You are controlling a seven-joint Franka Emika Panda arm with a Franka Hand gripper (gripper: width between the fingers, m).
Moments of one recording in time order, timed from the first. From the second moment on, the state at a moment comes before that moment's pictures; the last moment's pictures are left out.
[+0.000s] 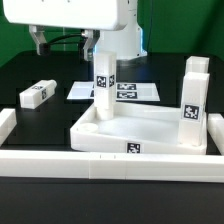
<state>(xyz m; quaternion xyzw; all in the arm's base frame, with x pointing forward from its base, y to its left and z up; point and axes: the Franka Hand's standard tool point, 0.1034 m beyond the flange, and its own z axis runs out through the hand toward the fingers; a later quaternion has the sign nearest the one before) 0.530 -0.128 0.128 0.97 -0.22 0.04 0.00</state>
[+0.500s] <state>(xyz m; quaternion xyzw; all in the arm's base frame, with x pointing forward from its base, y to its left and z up) 0.466 -0.203 0.088 0.97 -0.22 0.03 0.01</state>
